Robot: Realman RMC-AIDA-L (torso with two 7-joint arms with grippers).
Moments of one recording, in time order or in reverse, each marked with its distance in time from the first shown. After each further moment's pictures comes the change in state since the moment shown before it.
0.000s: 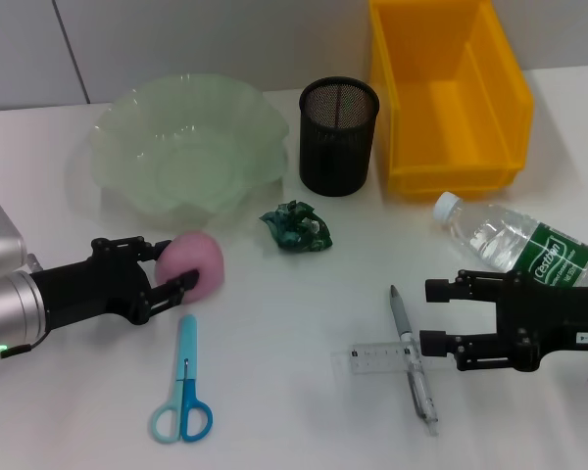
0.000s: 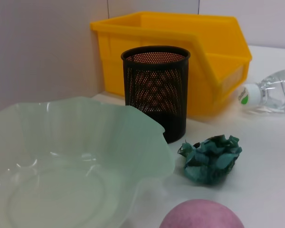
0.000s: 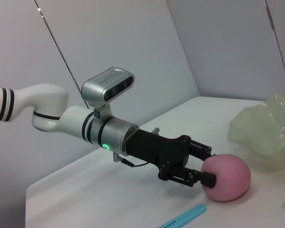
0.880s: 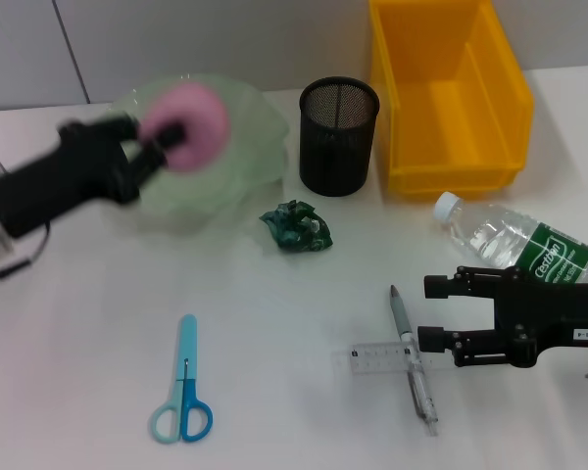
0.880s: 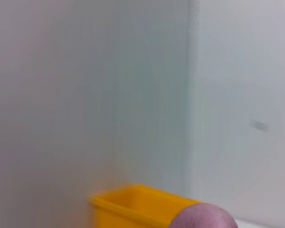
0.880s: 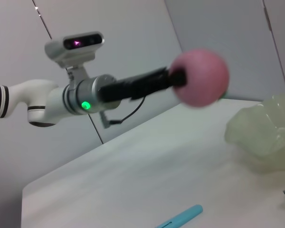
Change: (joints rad) left arm 0.003 -0.003 -0.103 0.050 -0.323 0.278 -0.040; right arm 0.005 0.001 0.000 0.001 0.002 0.011 -0.004
